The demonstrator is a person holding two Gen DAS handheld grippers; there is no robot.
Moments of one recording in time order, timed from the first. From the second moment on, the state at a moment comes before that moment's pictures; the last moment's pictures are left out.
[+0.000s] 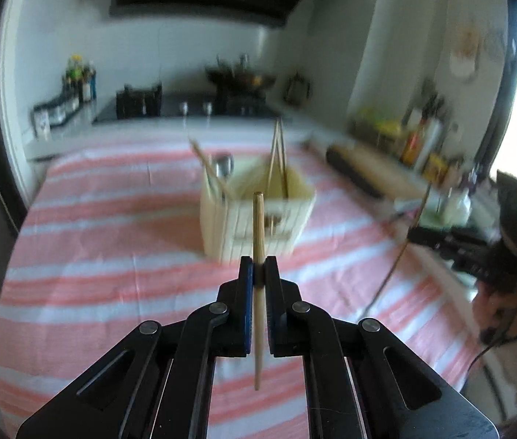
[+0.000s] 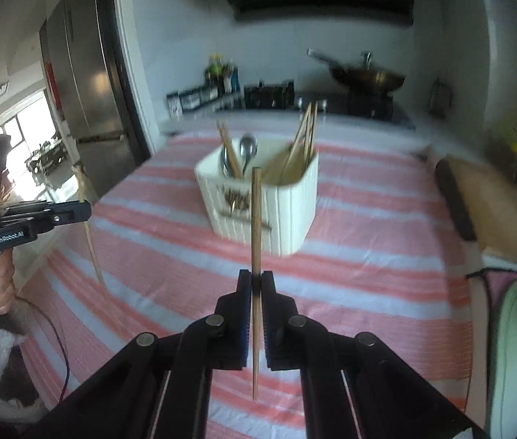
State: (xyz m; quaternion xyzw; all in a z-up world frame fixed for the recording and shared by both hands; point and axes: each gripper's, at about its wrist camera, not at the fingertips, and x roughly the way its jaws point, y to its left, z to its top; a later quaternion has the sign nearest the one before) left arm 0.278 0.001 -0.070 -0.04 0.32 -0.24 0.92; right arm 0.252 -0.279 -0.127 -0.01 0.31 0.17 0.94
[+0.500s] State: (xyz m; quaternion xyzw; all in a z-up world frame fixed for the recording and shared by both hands) left arm 0.420 -0.058 0.031 -0.05 0.19 -0.18 0.96; right arm 0.390 -0.262 -0.025 0.01 0.18 0.15 0.97
